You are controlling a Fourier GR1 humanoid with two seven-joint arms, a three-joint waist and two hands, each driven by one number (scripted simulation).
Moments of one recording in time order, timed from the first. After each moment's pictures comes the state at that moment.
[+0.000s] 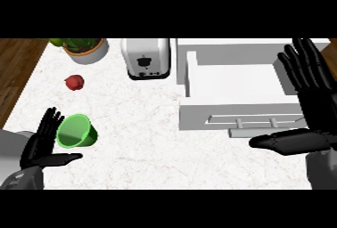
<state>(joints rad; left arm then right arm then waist) -0.37 0.37 0.34 -0.34 0.03 -0.34 -0.83 -0.27 -0.18 -0.10 -1.87 -0.11 0.16 0.11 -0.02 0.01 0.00</state>
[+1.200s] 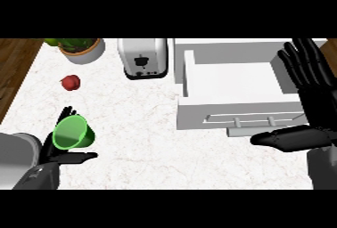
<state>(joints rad) -0.46 0.32 0.33 -0.18 -0.02 -0.32 -0.95 -0.29 -0.19 -0.11 -1.85 -0.12 0.18 0.12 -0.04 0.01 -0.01</state>
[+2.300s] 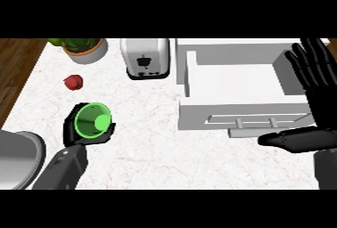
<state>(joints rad) -0.53 0.16 0.41 -0.32 0.04 -0.08 -1.11 -0.27 -0.21 -0.14 -1.85 -0.14 0.19 0.12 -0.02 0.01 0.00</state>
